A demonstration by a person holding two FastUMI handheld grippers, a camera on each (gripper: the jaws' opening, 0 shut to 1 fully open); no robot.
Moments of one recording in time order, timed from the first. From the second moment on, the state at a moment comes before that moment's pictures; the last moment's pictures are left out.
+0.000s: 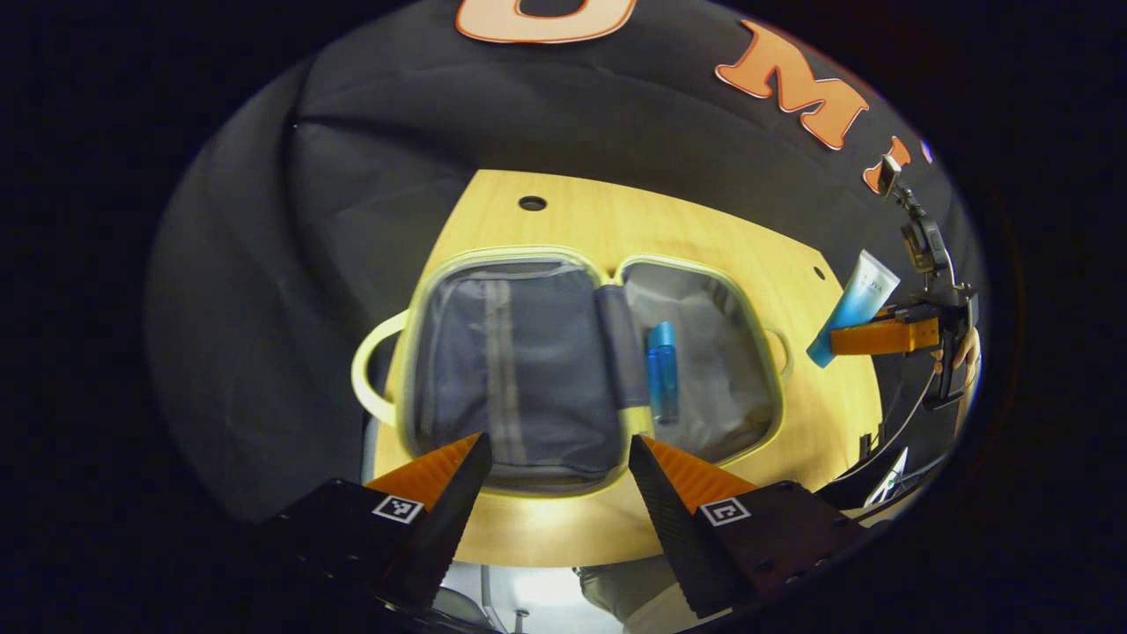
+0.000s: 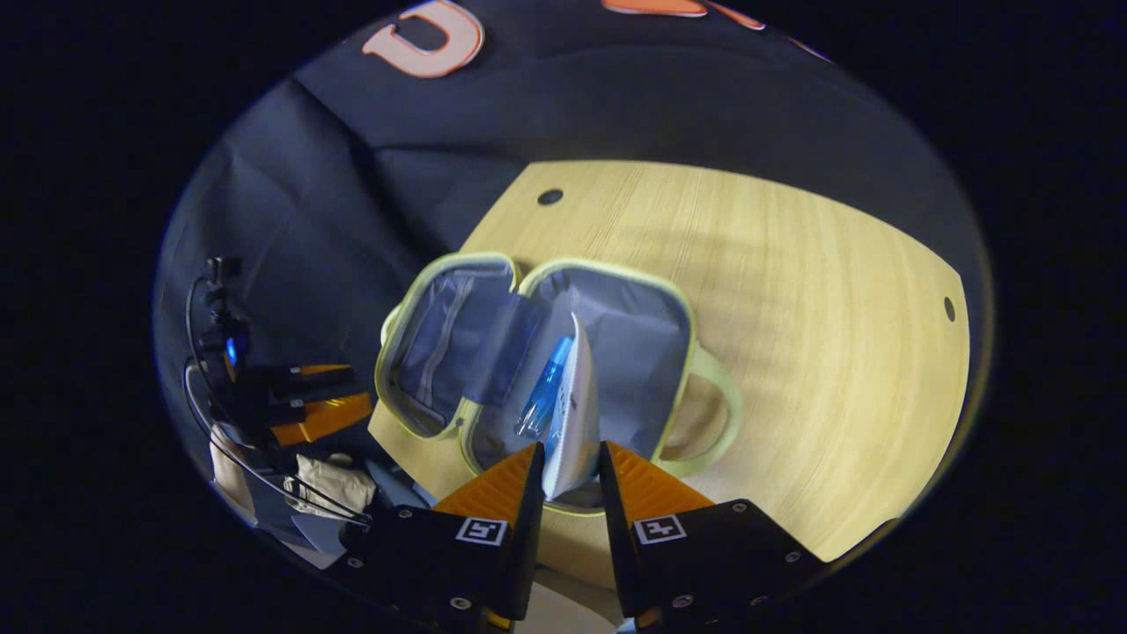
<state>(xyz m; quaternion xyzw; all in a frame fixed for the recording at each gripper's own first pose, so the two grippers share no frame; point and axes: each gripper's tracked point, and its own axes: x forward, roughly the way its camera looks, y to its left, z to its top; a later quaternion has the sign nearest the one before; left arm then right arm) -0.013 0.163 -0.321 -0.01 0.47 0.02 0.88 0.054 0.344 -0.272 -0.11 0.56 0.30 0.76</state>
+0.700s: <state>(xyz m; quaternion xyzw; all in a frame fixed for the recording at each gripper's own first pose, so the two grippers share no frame) -0.058 0.235 -0.345 -0.05 0.50 0.06 0.87 0.090 0.348 -0.392 -0.15 0.64 0.19 0.73</state>
